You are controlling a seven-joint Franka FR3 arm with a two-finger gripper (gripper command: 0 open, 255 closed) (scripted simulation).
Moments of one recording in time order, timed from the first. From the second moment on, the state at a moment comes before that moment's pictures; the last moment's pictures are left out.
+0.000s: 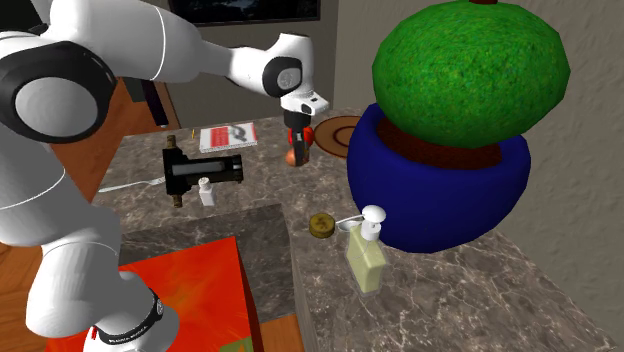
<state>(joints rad) 0.05 0.05 0.43 -1.96 -0.06 1.94 0.73</state>
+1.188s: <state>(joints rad) -0.11 -0.05 0.27 -2.13 -0.04 2.04 0.40</state>
